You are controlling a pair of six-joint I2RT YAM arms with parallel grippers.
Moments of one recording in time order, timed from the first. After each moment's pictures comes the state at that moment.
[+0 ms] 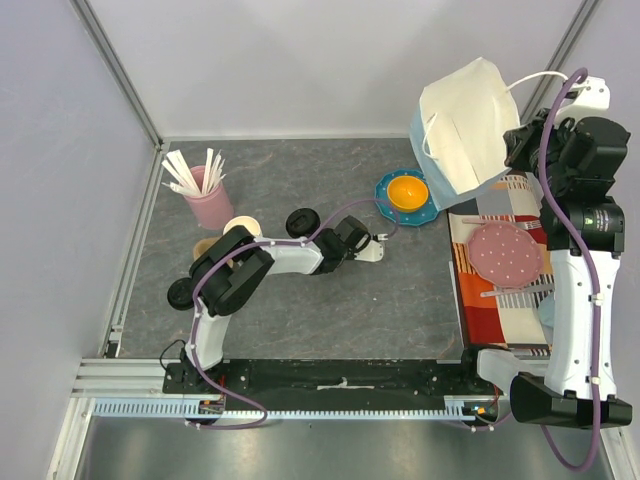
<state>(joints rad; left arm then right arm) -0.87 2.03 1.18 -0.01 -0.40 0.90 -0.12 1.13 1.60 -0.61 -0.14 0.19</state>
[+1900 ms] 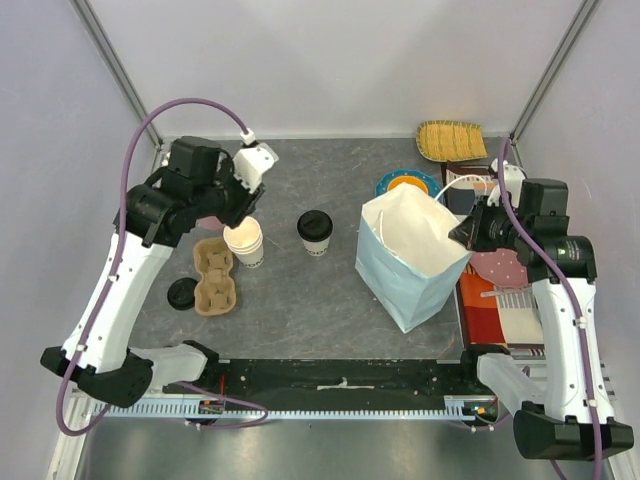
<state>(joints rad) -0.50 1.24 1.68 -1.13 0.10 0.43 -0.04 0.96 1.28 -1.02 -0.45 0.12</state>
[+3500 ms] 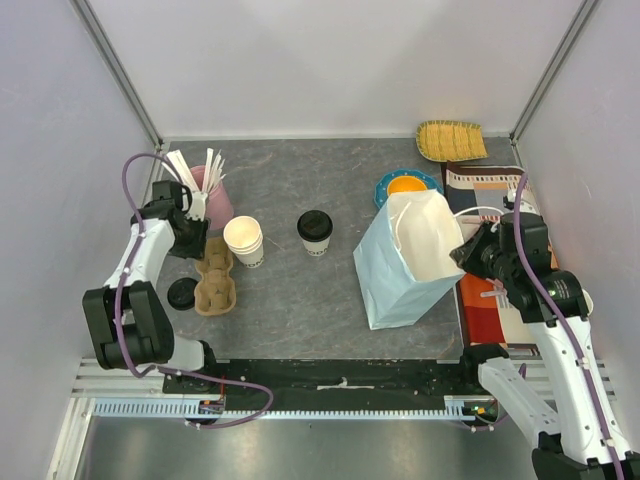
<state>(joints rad) 0.16 1.41 1.03 -0.78 0.01 0.30 0.16 0.75 1.04 -0.96 -0.03 0.60</state>
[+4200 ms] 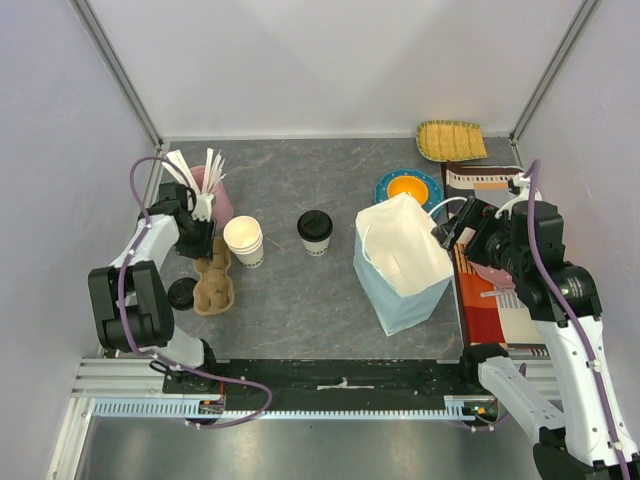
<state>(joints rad) 0.16 1.52 1.01 -0.69 0.10 0.30 0.17 0.79 1.16 -0.95 -0.10 0.58</state>
